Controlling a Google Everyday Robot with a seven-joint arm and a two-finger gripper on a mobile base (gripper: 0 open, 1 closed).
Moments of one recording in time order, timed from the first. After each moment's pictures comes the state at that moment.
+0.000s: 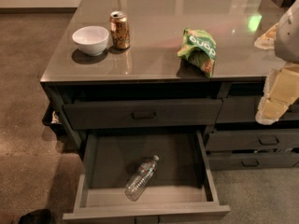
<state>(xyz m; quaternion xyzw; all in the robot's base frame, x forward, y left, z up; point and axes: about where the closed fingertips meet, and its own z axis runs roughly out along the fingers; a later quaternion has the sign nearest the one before) 0.438 -0.217 0.976 -0.60 0.78 -0.03 0.16</state>
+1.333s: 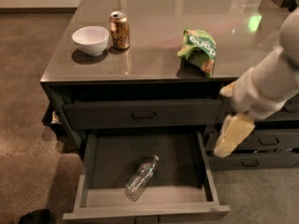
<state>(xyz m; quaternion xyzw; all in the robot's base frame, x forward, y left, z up) 0.451 -0.185 0.845 -0.59 0.79 0.05 0.17</state>
